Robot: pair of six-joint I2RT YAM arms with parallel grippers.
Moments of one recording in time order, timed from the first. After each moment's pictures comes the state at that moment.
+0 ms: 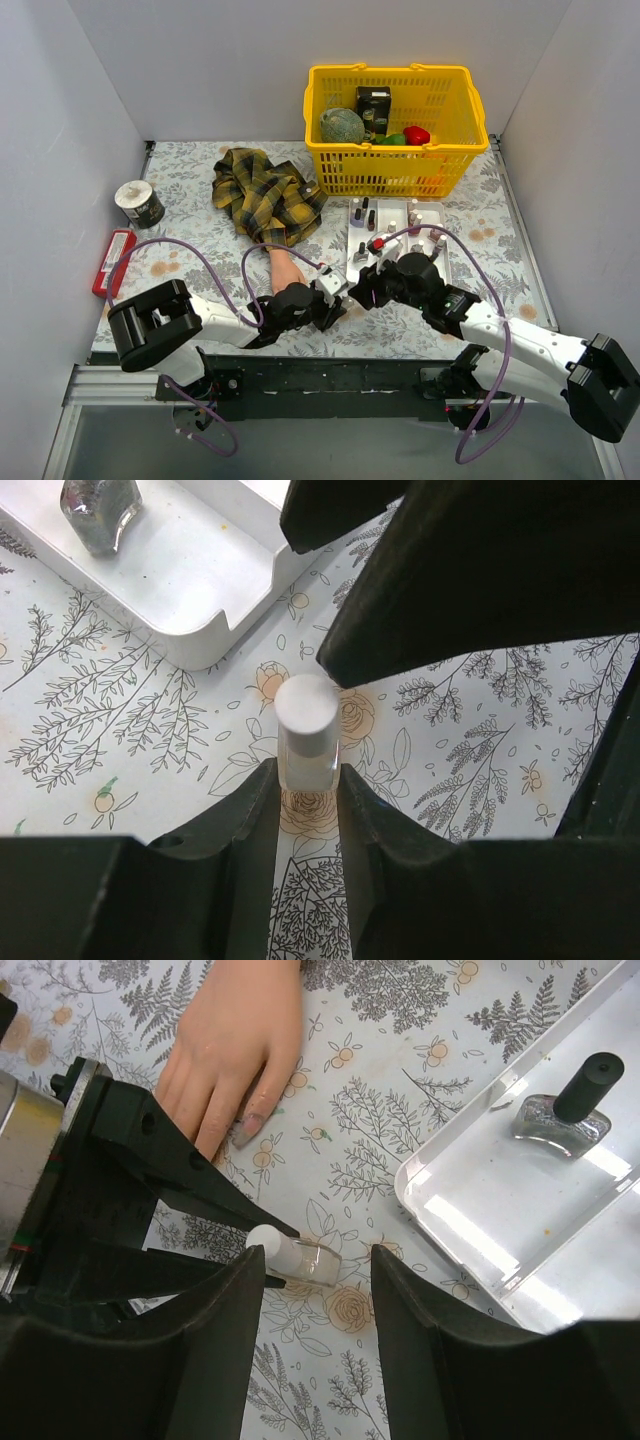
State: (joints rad) left arm -1.10 1.50 0.40 0.70 -0.04 -0.15; right arm 0.86 0.97 0.44 0.05 -0.10 0.26
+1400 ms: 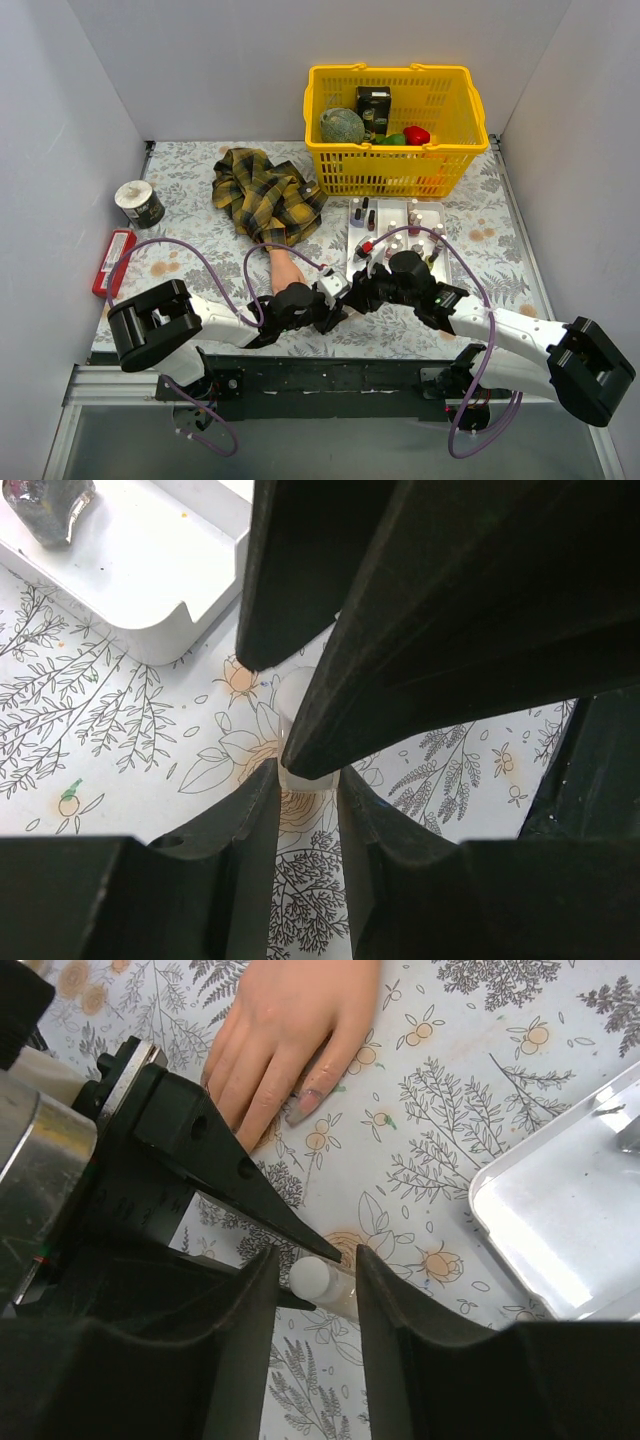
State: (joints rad) left arm -1.10 1.50 0.41 0.69 0.03 -0.16; right arm 0.84 1.08 0.44 0.15 -0.28 0.25
